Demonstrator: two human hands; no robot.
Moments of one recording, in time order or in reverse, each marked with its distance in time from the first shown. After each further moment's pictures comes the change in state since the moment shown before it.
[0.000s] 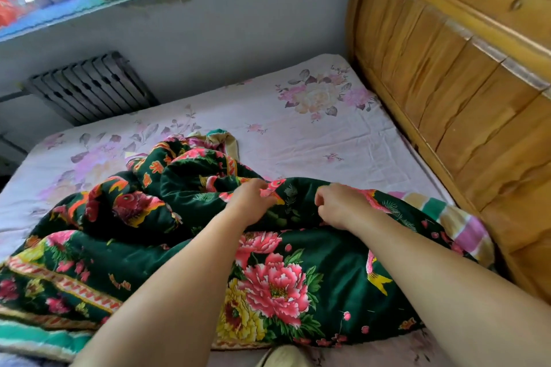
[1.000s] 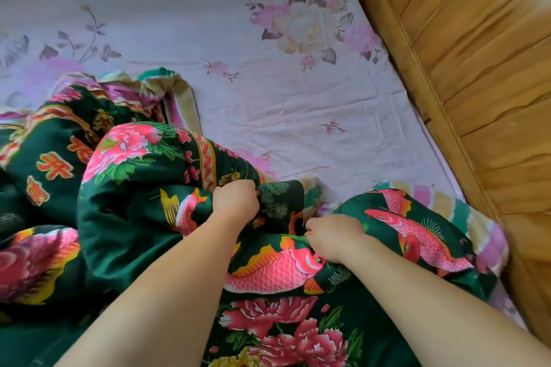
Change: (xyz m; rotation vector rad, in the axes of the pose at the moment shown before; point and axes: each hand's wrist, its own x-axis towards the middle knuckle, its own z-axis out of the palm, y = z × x) left_hand 0.241 -0.118 0.057 0.340 -0.284 0.074; right_hand 0.177 -0.055 0.085 -0.308 -0.532 0.247
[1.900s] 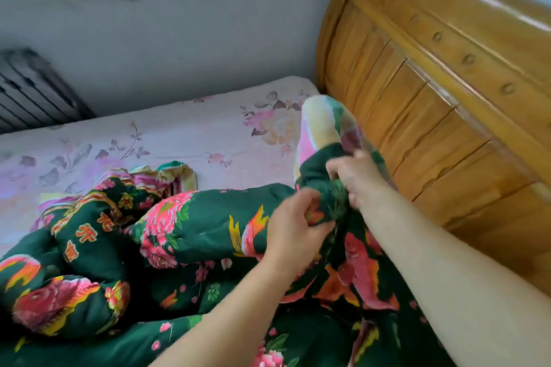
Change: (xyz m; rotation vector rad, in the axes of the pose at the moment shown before) left_hand -0.171 0.201 -0.126 -0.820 0.498 0.392; right_hand -0.119 0.137 -0.165 1.726 0.744 -0.034
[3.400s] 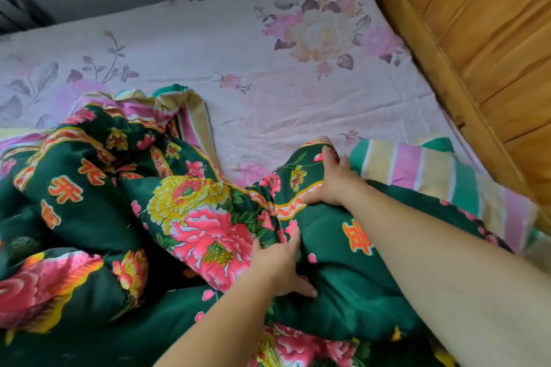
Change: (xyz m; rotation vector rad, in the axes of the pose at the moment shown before) left_hand -0.008 -0.289 0.009 0.658 -0.956 -0.367; right_hand 0.082 0.210 0.146 -1.341 -0.418 0.150
